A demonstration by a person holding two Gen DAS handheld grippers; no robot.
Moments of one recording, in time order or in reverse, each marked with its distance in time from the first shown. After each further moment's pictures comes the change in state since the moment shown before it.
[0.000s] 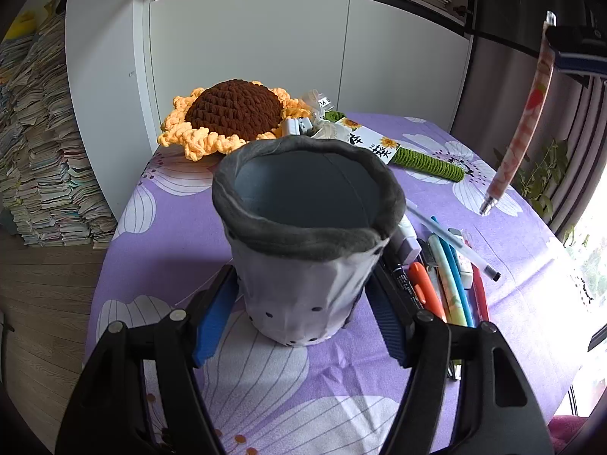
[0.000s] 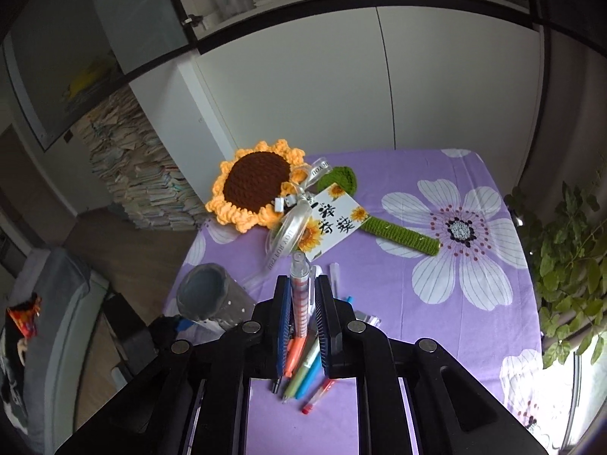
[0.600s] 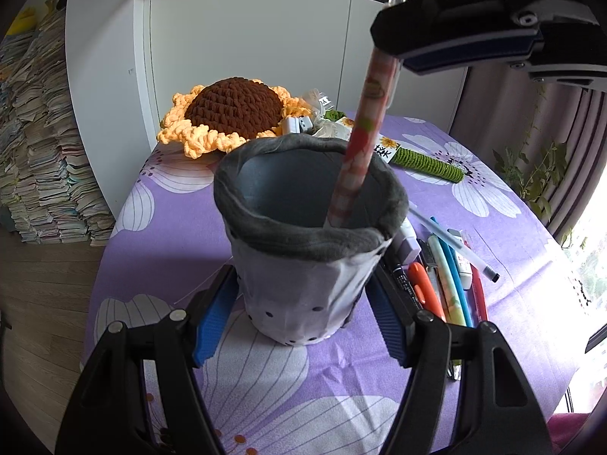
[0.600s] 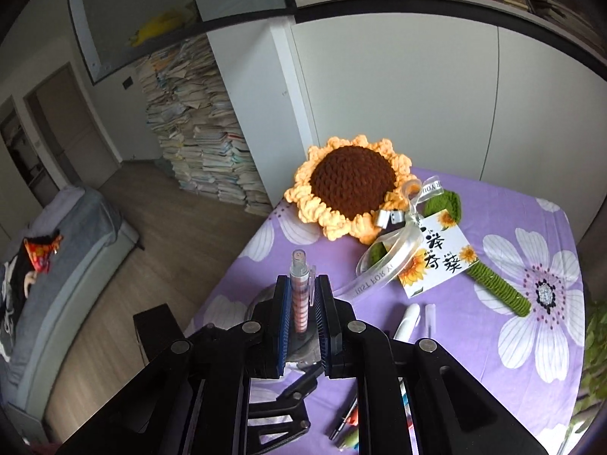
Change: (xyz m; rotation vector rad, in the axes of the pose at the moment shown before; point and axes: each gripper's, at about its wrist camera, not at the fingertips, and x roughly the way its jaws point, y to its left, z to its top) left arm 0.001 0.000 -0.001 -0.011 0.003 -0.006; right arm 0.070 0.081 0.004 -0.222 0.069 0.161
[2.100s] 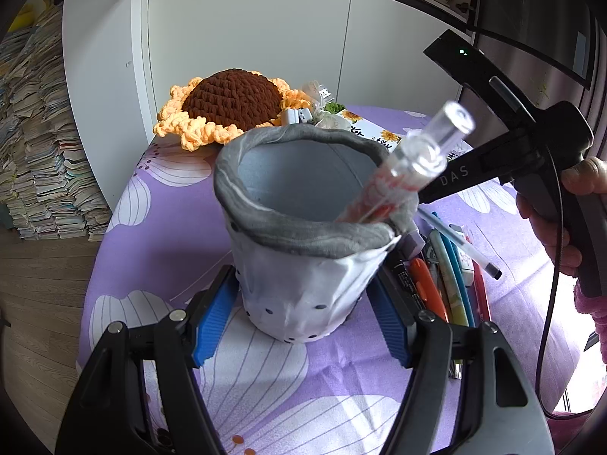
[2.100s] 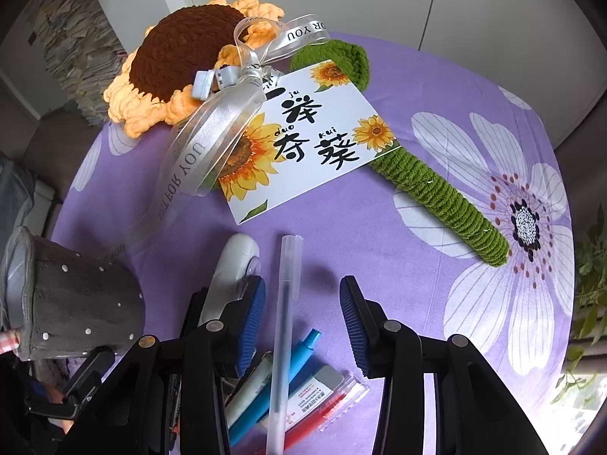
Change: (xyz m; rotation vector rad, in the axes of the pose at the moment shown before) left arm 0.003 -0.003 -0.002 -0.007 0.023 0.000; right arm 0.103 -0.128 -0.034 0.099 0.372 -0.264
